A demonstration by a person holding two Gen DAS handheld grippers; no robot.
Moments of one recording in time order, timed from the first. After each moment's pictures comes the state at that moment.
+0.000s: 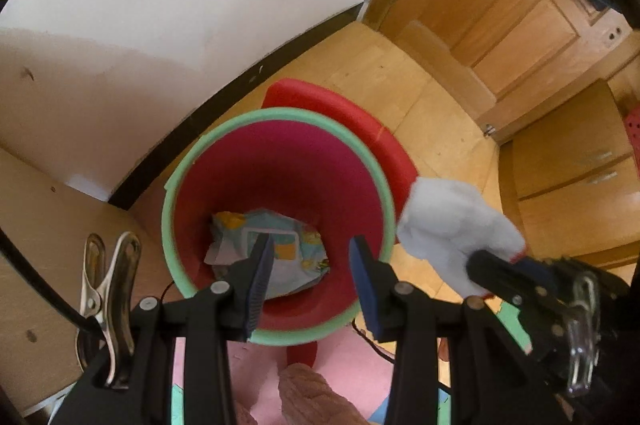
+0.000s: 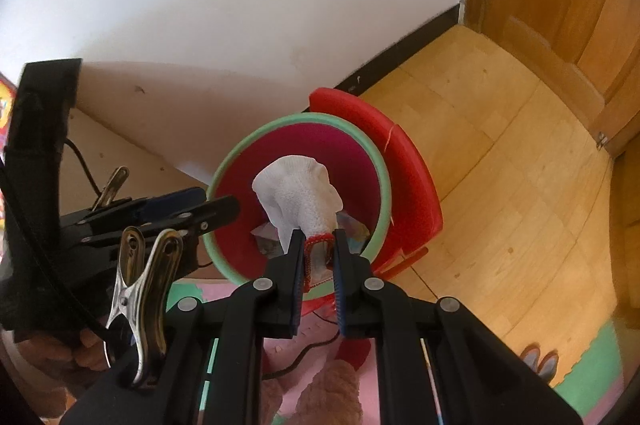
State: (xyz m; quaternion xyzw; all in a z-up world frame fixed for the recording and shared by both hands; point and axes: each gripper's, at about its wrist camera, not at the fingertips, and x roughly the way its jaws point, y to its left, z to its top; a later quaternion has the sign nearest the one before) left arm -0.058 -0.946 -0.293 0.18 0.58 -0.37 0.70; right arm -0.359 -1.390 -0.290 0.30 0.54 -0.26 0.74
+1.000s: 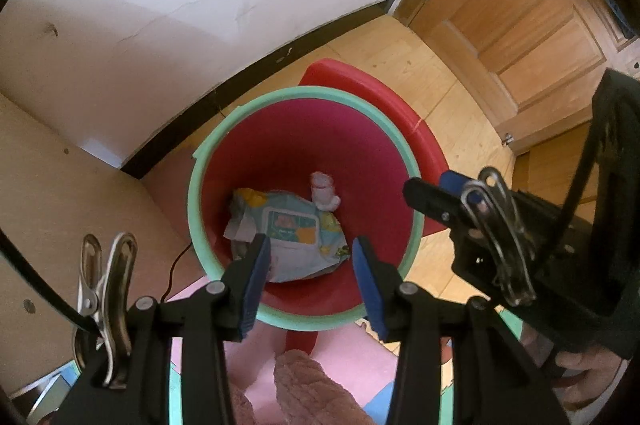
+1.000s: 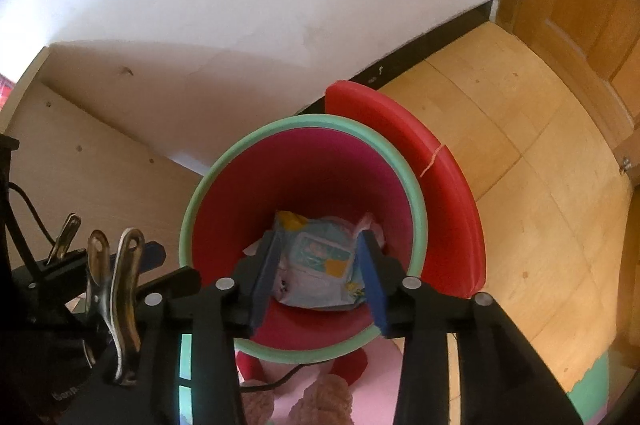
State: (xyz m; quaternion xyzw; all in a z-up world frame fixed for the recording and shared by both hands) left arm -0.046 -0.931 -0.298 0.16 0.61 -0.32 0.71; right arm -0.309 -1.416 -0.348 0.29 0.57 -0.21 0.75
